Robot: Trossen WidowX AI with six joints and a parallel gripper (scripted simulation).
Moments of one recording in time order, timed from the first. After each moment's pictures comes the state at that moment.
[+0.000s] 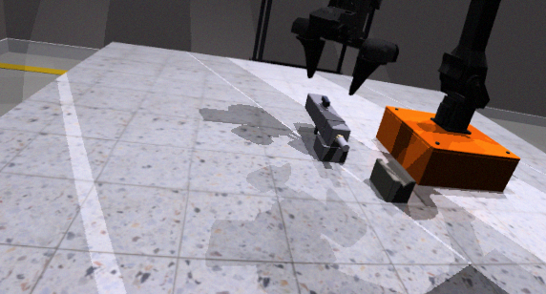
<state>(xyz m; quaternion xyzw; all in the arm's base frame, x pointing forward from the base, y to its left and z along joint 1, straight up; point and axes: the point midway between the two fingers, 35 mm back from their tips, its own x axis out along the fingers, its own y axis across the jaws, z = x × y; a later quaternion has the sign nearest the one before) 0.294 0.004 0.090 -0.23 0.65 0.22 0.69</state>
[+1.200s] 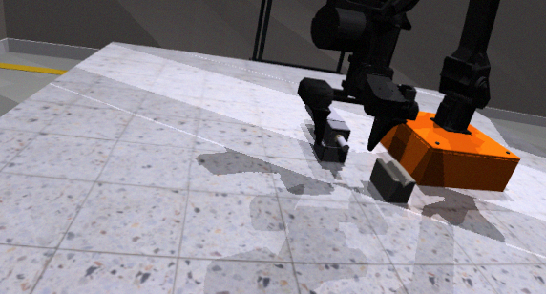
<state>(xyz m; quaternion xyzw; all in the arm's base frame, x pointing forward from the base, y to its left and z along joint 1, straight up) 0.279 0.095 0.015 -0.50 0.50 0.49 0.52</state>
